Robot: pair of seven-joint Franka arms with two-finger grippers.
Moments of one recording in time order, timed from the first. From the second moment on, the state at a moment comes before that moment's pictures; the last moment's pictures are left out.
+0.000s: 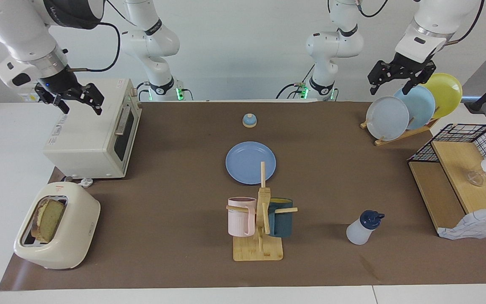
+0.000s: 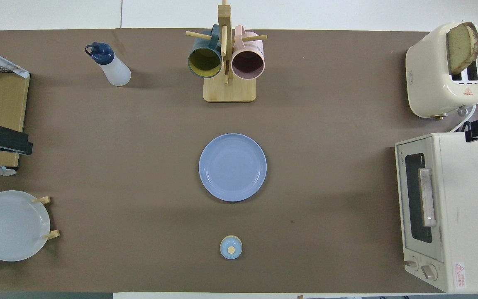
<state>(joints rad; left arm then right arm) -0.10 -0.07 -0.04 -1.51 0.01 1.38 -0.03 -0.02 -0.03 -0.10 -1.61 -0.02 1.51 -0.06</state>
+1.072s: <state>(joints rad) -0.10 -0.11 -0.04 -1.61 0.00 1.56 -0.05 -0.02 -0.03 -0.10 -1.61 -0.02 1.49 -0.06</state>
